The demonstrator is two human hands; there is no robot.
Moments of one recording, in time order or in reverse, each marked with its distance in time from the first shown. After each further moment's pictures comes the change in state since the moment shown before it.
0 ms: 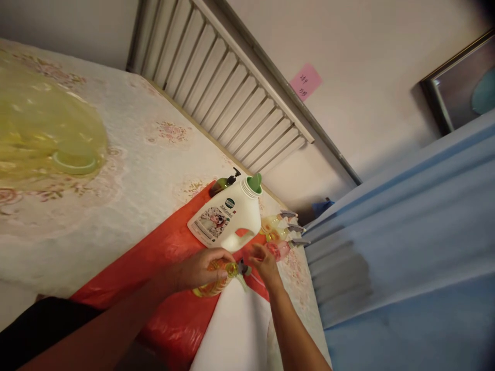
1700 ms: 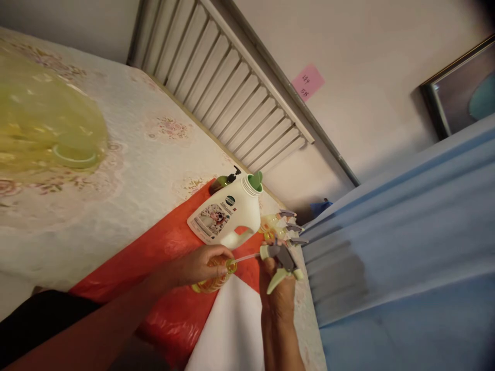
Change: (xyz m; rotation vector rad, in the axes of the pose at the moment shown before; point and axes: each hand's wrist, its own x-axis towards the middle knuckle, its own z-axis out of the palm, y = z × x) left_hand 0.003 -0.008 0.003 -0.005 0.017 0.008; right_hand -0.060 -0.111 0.009 0.317 0.298 -0.080
